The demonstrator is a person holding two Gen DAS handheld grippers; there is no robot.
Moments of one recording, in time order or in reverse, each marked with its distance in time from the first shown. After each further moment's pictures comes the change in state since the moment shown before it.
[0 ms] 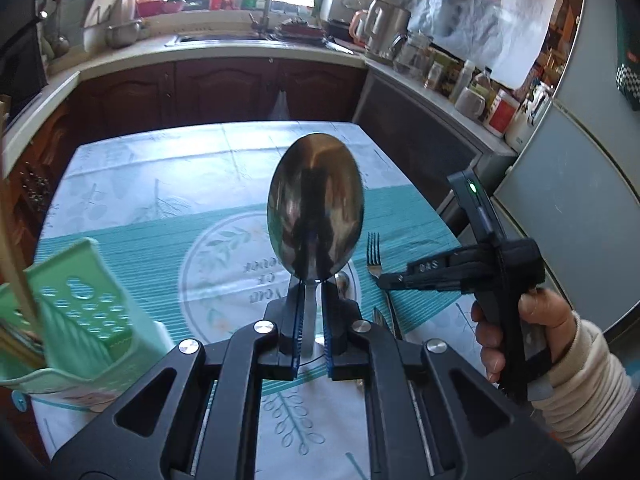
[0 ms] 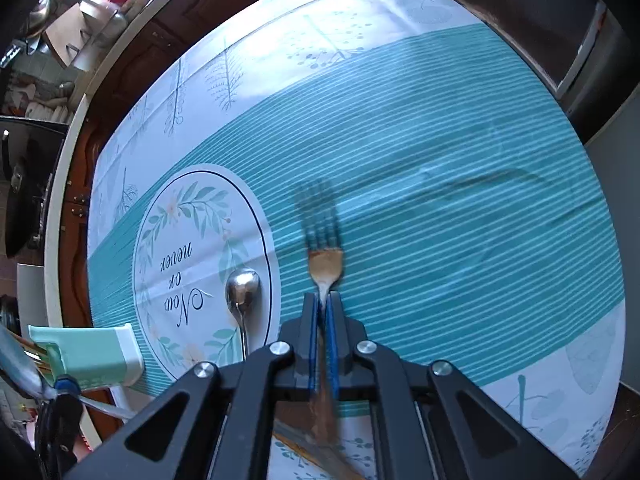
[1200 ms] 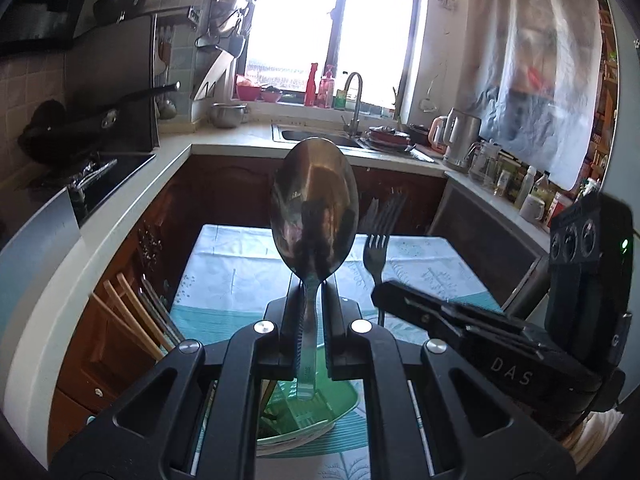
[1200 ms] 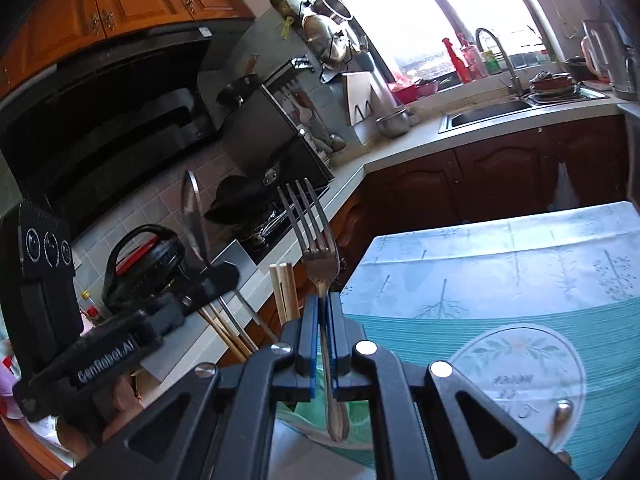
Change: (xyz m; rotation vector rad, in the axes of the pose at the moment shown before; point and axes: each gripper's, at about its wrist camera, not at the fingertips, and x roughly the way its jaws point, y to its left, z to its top) left arm -0.166 0.139 0.038 -0.104 -0.334 0.241; right arm -0.097 0.236 -0.100 -0.603 -0.537 0.552
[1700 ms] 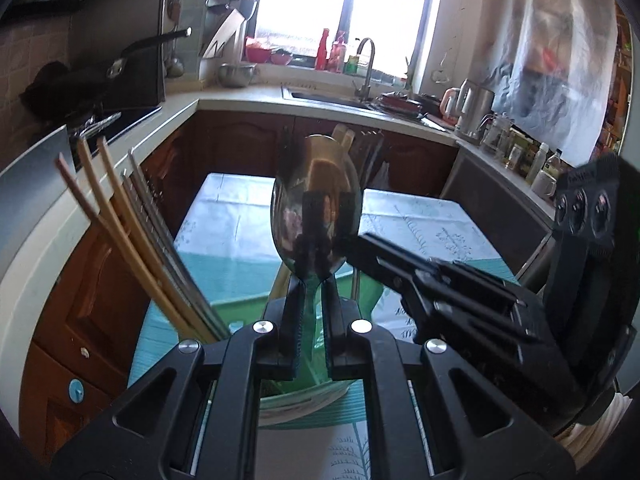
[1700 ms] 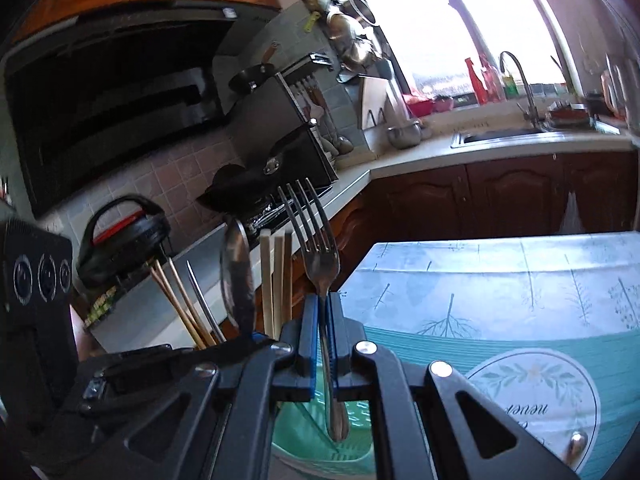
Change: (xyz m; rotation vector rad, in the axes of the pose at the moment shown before) left arm 0.047 0.010 -0.073 -0.036 0.109 0.019; right arm 0.039 0.009 -0.034 -0.168 -0.041 -0.048
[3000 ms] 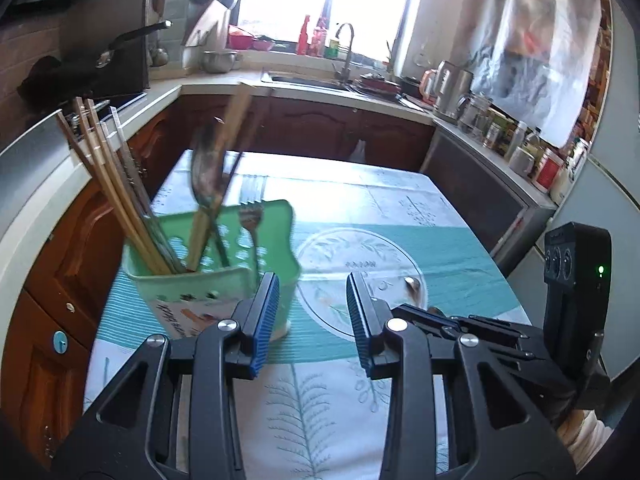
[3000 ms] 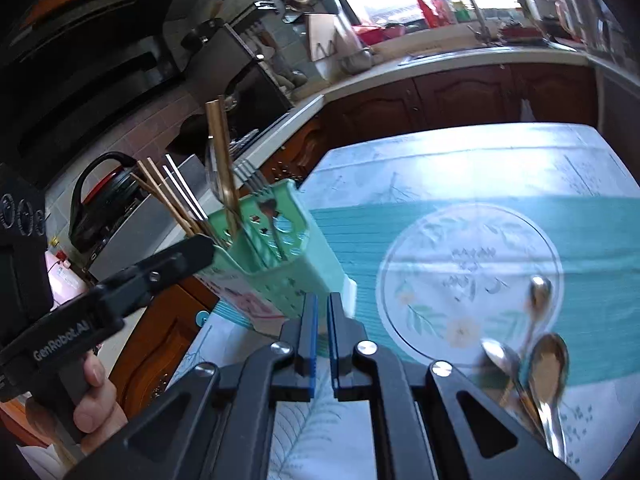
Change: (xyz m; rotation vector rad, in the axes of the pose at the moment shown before) left arm -0.052 -0.075 -0.061 0.025 0.051 -0.050; right arm -0.078 -0.040 -0.074 0.208 0.247 -0.076
